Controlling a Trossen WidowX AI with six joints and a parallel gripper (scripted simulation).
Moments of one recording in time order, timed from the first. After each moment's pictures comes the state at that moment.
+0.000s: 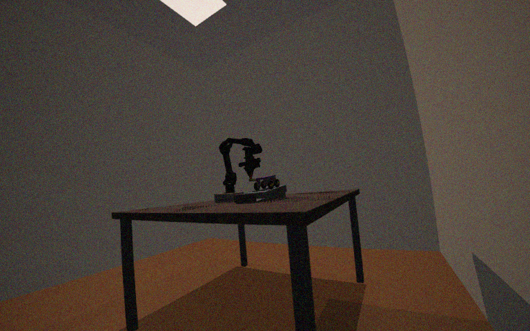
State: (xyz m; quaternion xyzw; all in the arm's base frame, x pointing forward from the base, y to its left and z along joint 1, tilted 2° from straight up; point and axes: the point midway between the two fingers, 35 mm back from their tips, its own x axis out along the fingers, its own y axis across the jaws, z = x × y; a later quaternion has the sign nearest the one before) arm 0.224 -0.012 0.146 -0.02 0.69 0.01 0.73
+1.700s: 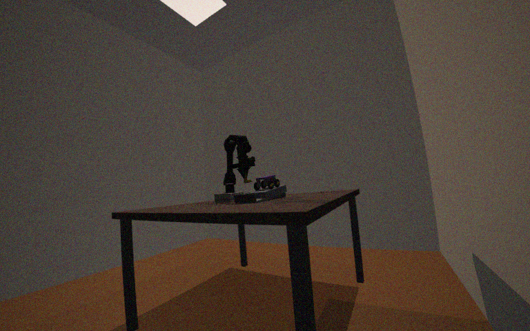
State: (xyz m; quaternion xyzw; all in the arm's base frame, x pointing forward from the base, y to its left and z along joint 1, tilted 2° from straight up) arm 0.277 -0.140 0.138 0.01 0.69 0.05 0.72
